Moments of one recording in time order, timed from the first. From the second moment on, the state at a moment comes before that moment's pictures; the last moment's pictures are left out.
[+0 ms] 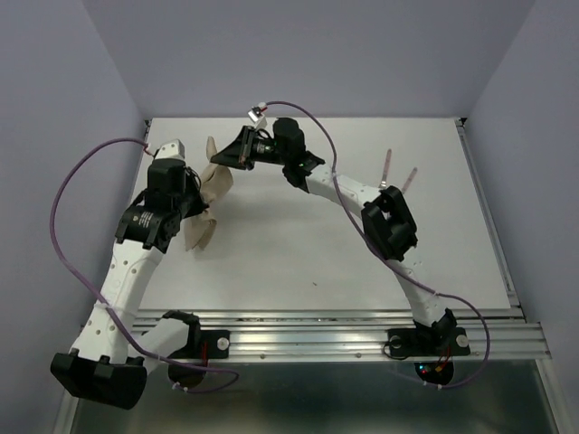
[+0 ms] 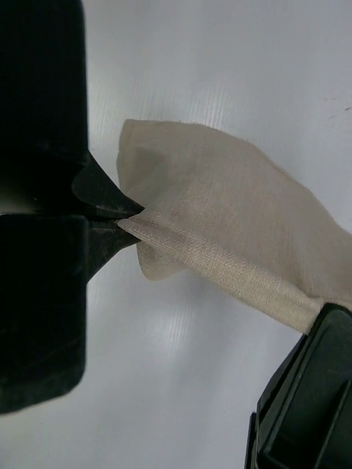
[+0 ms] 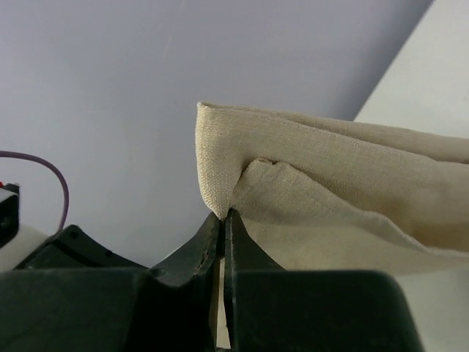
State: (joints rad) left arm -0.23 0.98 1.09 -0.77 -0.16 -0.44; right arm 0.71 2.30 1.96 0.35 -0.59 1.17
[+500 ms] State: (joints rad) left arm -0.52 1.20 1.05 -0.65 -0.25 -0.45; right arm 0.60 2.40 1.62 0.80 -0.75 1.31
